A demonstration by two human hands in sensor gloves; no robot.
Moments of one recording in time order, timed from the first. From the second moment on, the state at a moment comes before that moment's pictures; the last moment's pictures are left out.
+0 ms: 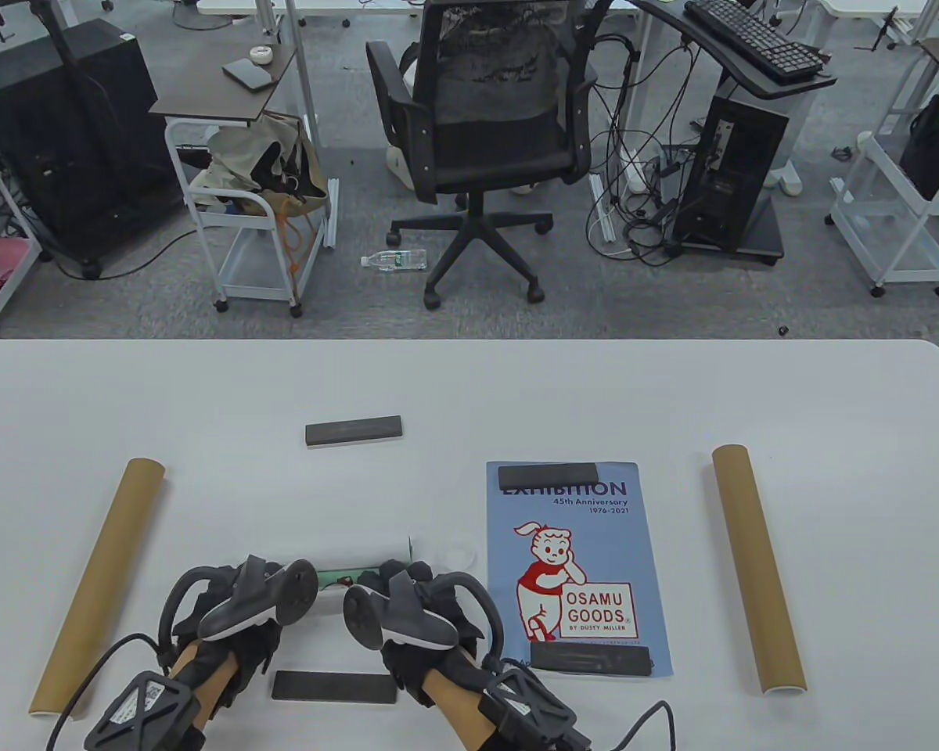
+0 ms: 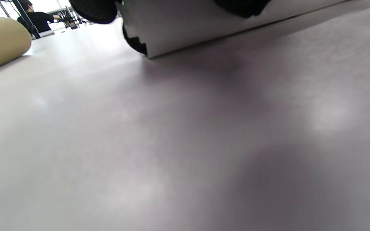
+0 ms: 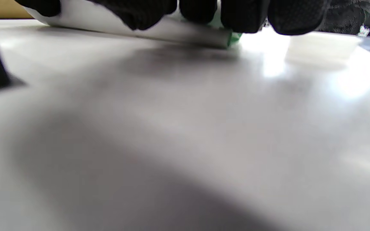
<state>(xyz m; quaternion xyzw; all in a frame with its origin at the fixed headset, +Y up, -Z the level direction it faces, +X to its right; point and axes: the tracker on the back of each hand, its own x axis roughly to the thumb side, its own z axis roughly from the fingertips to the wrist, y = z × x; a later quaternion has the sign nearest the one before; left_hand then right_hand) -0.260 -0.771 -0.324 -0.14 -0.10 -0.11 0.98 -0.083 -0.766 -0.308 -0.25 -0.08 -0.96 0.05</state>
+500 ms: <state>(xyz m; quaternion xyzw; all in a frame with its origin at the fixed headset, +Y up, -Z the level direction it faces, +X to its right) -0.256 -0.773 -0.323 -0.12 -0.12 -0.11 0.98 -0.084 -0.767 -0.309 -0.25 -0.08 -0.96 0.04</state>
